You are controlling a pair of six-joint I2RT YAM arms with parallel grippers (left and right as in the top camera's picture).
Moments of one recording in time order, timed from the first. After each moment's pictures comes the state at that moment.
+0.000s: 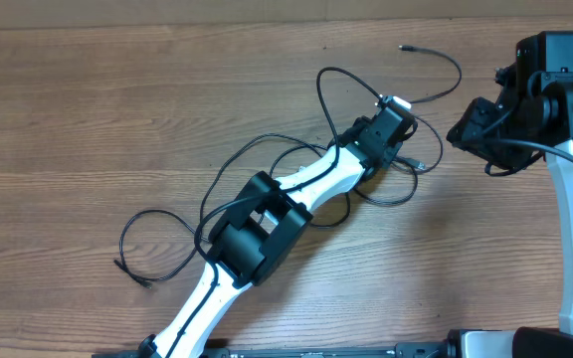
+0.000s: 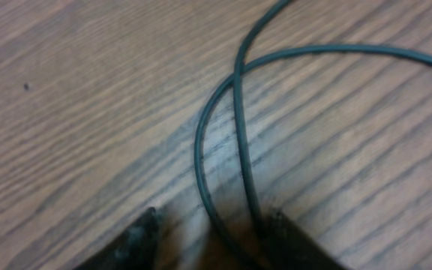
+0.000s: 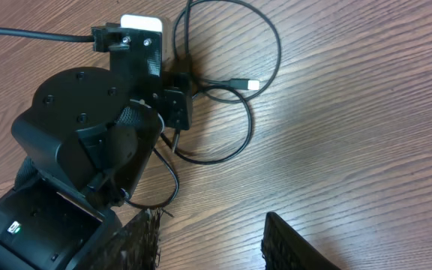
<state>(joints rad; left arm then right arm) -0.79 2.44 1.83 -0.25 -0.26 -0.15 -0.03 1.53 1.72 -1.43 -0.15 0.38</state>
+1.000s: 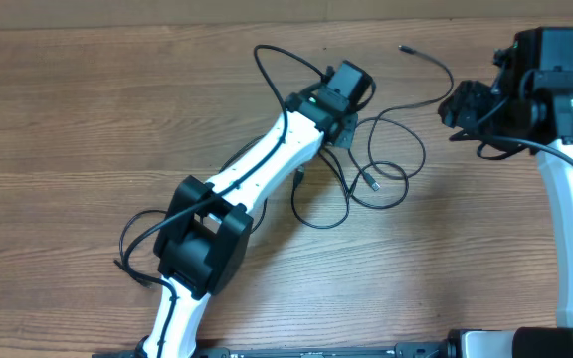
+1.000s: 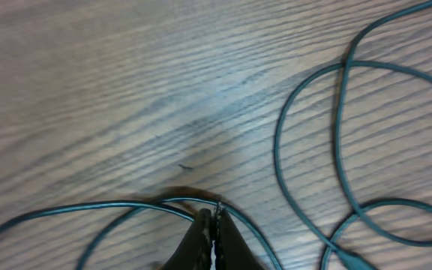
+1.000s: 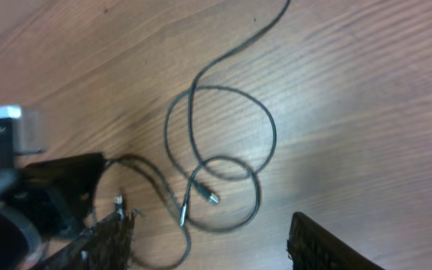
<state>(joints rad) -0.64 2.18 1.84 -0.75 -0.14 -0.37 -0.03 1.53 1.60 -1.14 -0.15 0.38</state>
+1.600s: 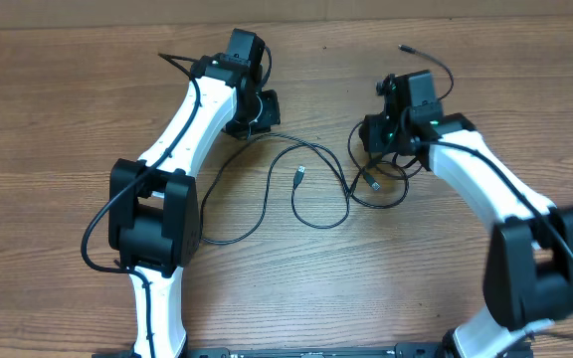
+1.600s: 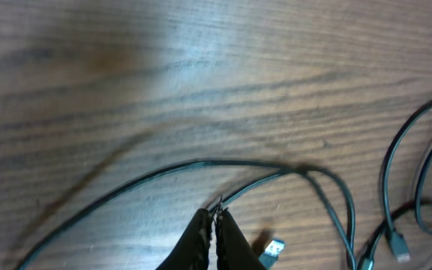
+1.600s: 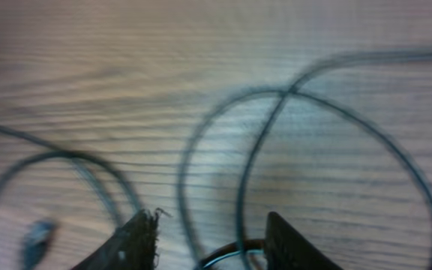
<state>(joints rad) -0.30 2.18 1.84 -0.96 0.20 -0.44 0.22 1.83 1.23 -0.46 -0.10 0.19</state>
